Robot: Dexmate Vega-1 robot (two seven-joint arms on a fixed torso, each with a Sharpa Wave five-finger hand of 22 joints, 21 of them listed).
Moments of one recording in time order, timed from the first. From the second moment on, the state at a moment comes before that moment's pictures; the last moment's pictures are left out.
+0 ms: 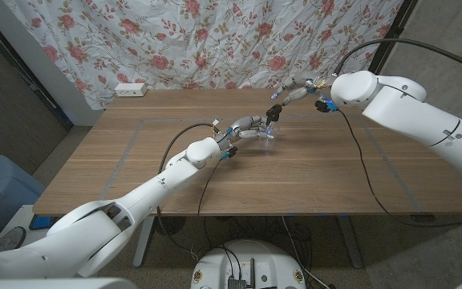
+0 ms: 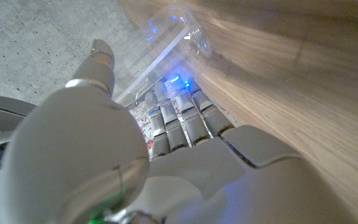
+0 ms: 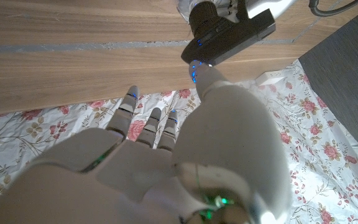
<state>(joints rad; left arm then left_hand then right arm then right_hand) 0.57 0.36 0.74 -1.15 -0.20 -0.34 -0.17 1.01 -0.01 0.33 -0.17 0.20 0.33 0.00 0.84 0.30 0.55 -0.07 0.48 0.57 0.61 -0.06 0.27 0.43 0.42 -0.05 0.29 0.19 -0.47 -0.98 -0.63 -2.22 0.15 -0.82 0.20 1.36 0.07 0.32 -0.16 0.42 0.84 -0.22 0.26 0.26 0.17 -0.05 0.21 0.22 0.04 0.00 0.28 0.37 0.28 0.18 0.19 0.17</state>
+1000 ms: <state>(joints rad) 0.57 0.36 0.74 -1.16 -0.20 -0.34 -0.16 1.01 -0.01 0.33 -0.17 0.20 0.33 0.00 0.84 0.29 0.55 -0.07 0.48 0.57 0.61 -0.06 0.27 0.43 0.42 -0.05 0.29 0.19 -0.46 -1.01 -0.63 -2.28 0.15 -0.89 0.19 0.99 0.05 0.17 -0.04 0.35 0.70 -0.14 0.20 0.25 0.17 0.03 0.21 0.22 0.07 0.06 0.28 0.36 0.34 0.21 0.19 0.17</state>
